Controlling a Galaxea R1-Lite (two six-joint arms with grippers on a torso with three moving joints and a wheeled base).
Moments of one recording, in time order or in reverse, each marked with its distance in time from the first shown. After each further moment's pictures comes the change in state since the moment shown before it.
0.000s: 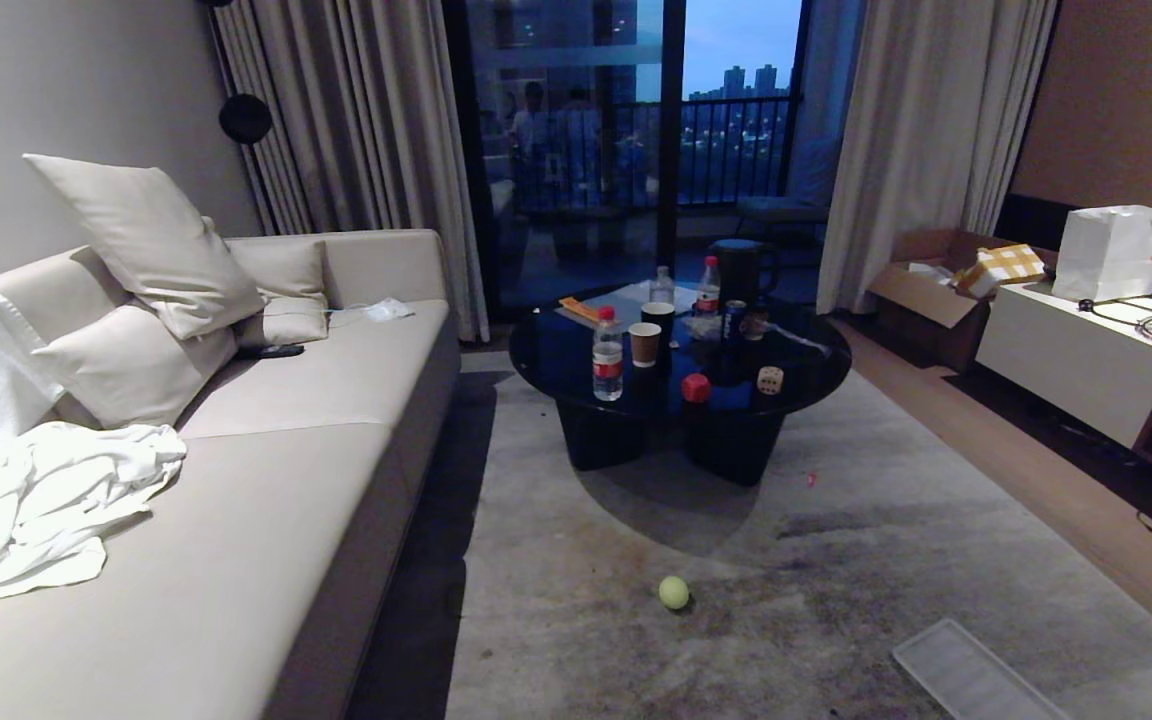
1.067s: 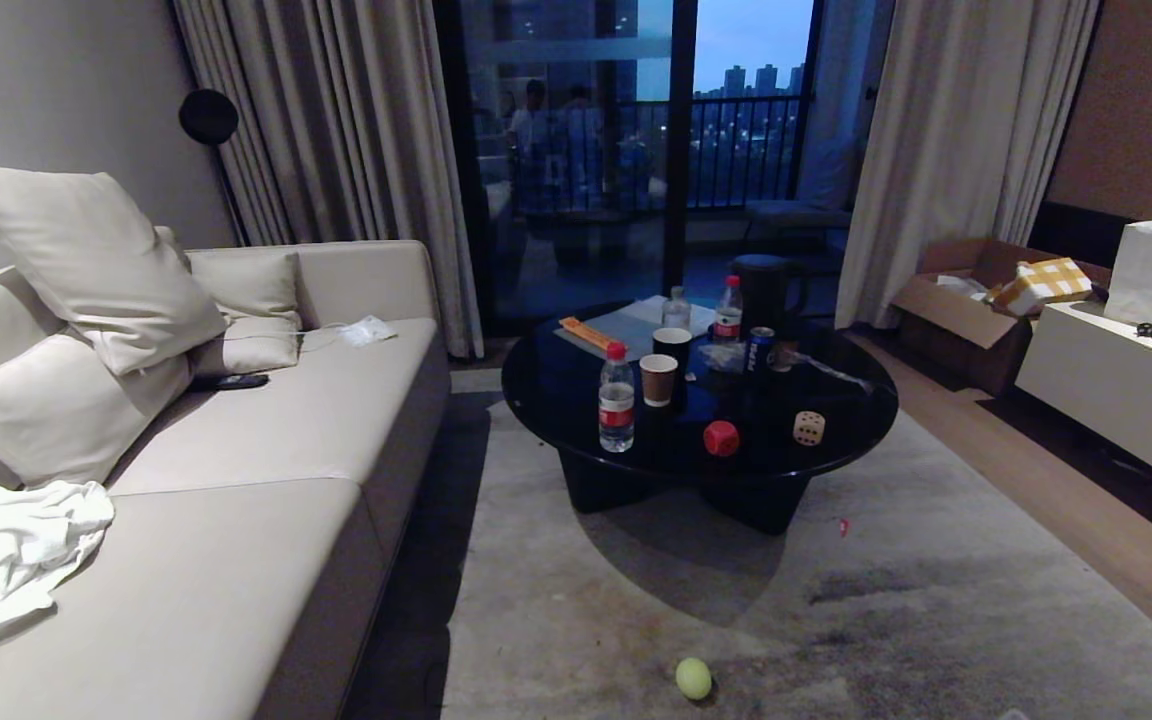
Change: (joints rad) left arm 0.000 0.000 0.000 0.000 0.000 -0.001; right arm 0.000 0.000 0.000 0.000 0.000 0.000
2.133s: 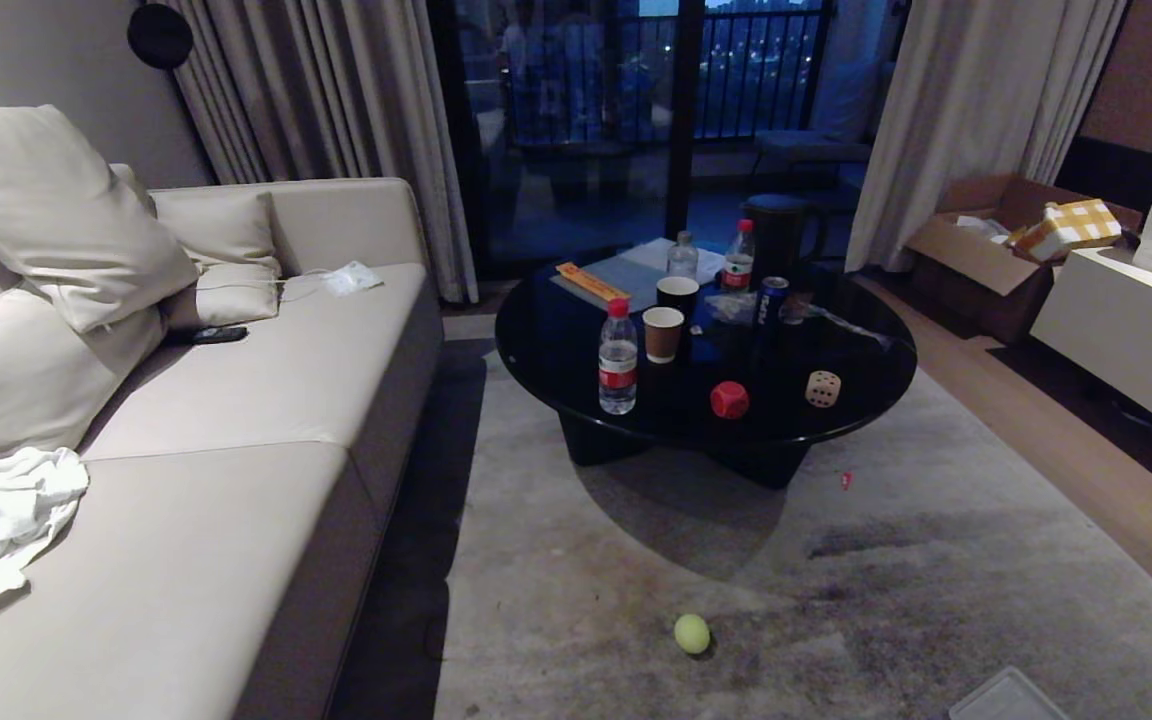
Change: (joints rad) left arm 0.000 0.000 0.000 0.000 0.001 -0.004; right arm 0.000 0.000 0.000 0.000 -0.016 0.034
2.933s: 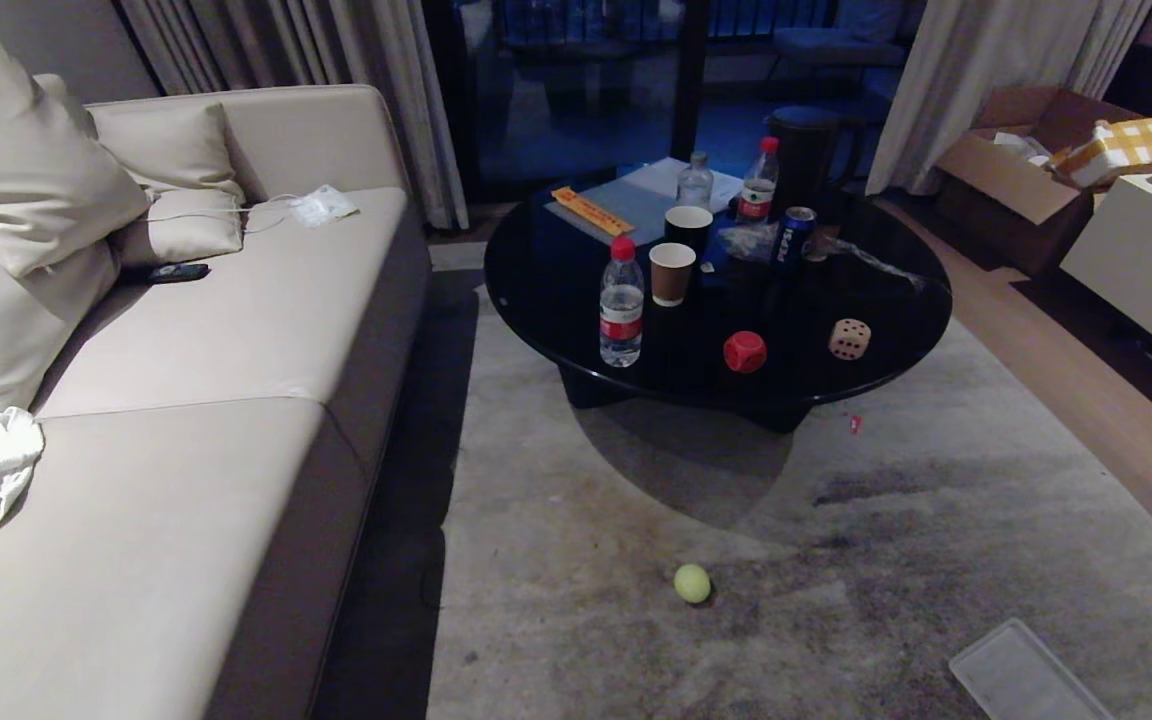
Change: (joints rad) left arm 0.000 0.000 0.000 0.000 -0.001 0.000; right arm 0.000 0.000 0.000 0.000 -0.001 0.001
